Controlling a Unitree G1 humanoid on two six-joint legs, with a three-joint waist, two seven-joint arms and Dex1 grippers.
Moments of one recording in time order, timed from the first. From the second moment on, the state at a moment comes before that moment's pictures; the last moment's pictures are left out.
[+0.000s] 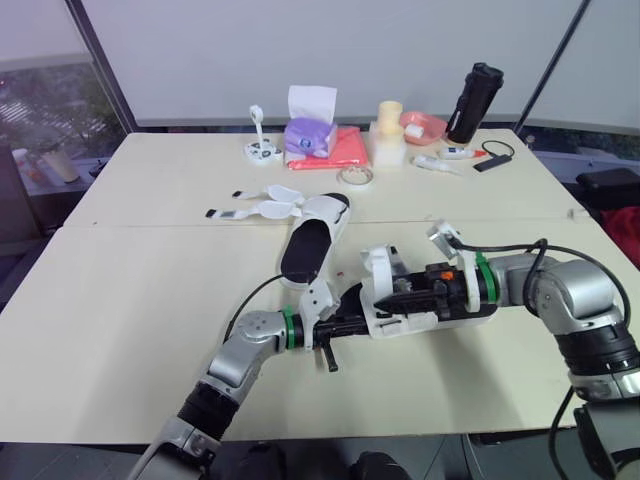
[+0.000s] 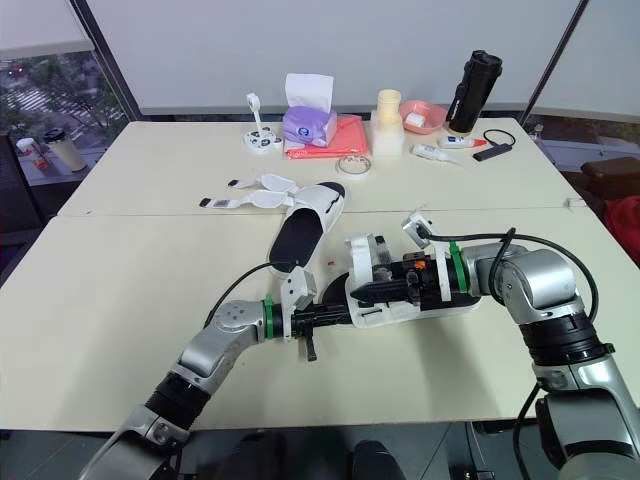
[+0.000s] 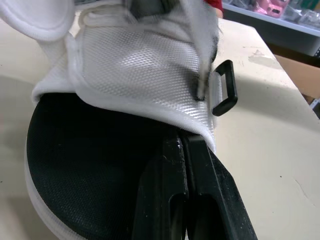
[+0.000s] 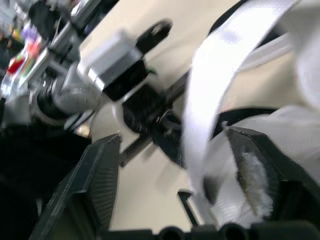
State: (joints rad) left arm -0.41 0.20 -0.35 0.19 -0.25 0.20 -0.91; right arm -0.62 -0.76 0.05 -0.04 0.69 1.11 1.14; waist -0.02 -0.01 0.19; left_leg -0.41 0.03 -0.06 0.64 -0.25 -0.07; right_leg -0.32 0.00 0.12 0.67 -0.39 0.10
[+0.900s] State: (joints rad) left arm -0.41 0.20 -0.36 0.20 -0.25 0.18 -0.91; right arm -0.66 -0.77 0.08 0.01 0.73 1.15 1.12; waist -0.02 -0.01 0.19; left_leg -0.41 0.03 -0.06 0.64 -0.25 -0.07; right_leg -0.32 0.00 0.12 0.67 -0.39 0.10
